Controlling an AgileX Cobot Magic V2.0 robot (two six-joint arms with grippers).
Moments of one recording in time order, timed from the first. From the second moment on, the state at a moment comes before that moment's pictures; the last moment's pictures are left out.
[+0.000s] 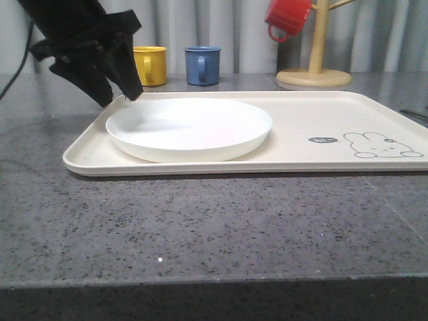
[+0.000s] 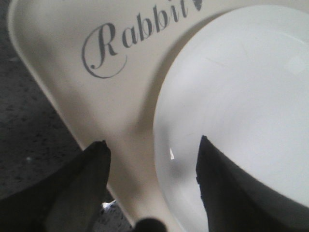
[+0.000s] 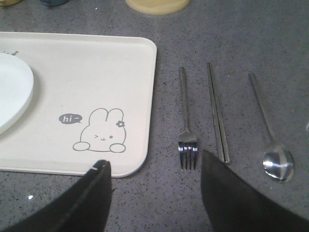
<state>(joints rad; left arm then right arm) -0.29 1.80 -1.56 -0.40 1.00 0.36 0.03 0.53 -0.66 0.04 0.66 0.00</state>
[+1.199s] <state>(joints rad) -0.79 0.85 -0.95 0.06 0.86 0.03 0.03 0.53 -0.66 0.04 0.66 0.00</state>
